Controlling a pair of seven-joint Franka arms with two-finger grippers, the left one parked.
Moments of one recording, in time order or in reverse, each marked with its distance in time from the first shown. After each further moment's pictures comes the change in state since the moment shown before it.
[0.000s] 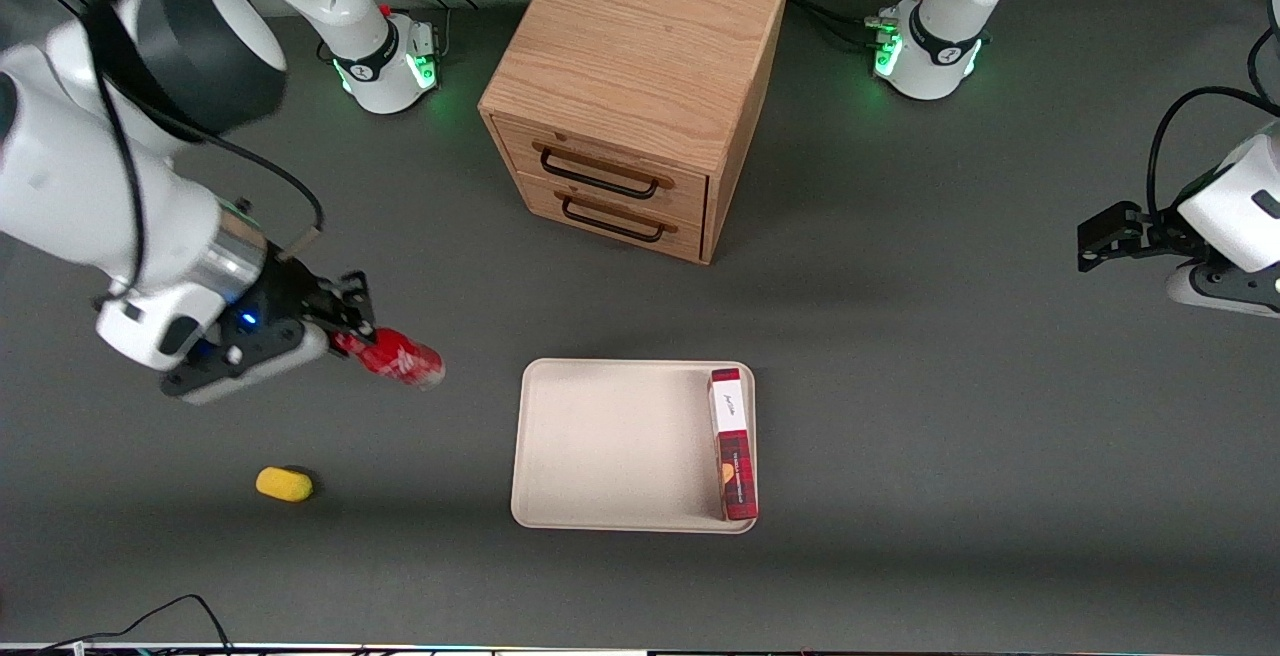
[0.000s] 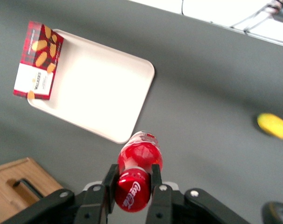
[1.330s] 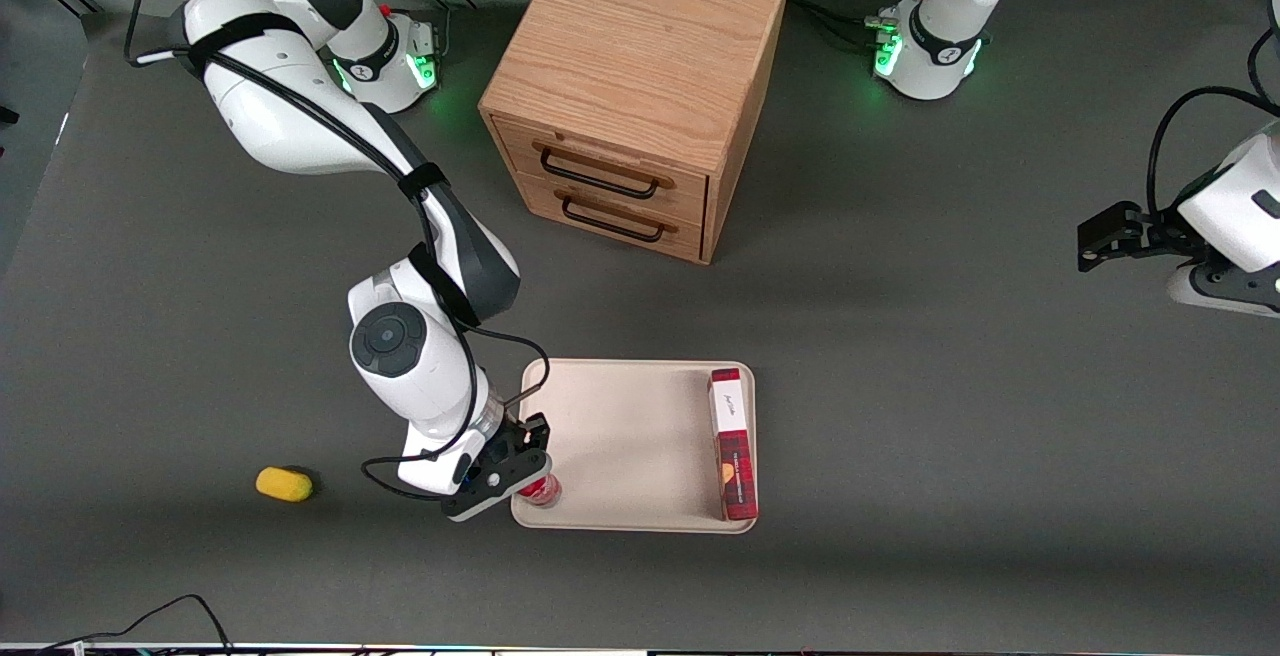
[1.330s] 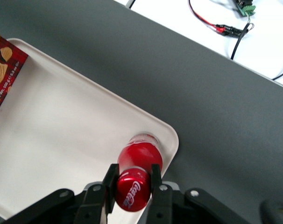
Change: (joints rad) arm 0.279 0.448 -0.177 0.136 -0.180 0.456 0.005
